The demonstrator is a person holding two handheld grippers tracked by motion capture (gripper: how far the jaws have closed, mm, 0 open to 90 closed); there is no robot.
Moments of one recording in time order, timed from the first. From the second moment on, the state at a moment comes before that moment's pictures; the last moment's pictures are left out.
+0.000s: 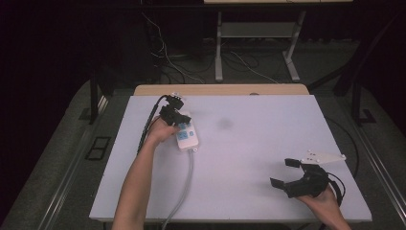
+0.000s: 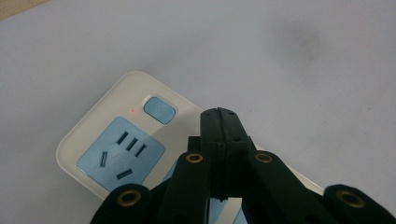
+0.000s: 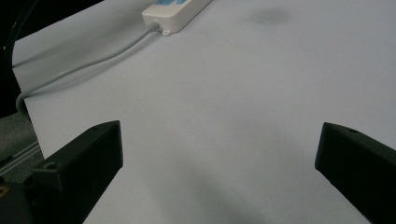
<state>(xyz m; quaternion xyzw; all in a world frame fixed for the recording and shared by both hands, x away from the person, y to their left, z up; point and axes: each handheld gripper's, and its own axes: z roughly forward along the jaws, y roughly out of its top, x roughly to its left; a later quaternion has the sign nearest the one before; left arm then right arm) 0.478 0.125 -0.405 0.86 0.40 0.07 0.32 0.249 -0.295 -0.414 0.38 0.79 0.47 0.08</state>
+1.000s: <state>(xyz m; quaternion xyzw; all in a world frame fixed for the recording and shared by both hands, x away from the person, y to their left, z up) 0.500 0.137 -0.398 0.84 0.42 0.09 0.33 0.251 -0.296 -0.417 0.39 0.79 0.47 0.08</state>
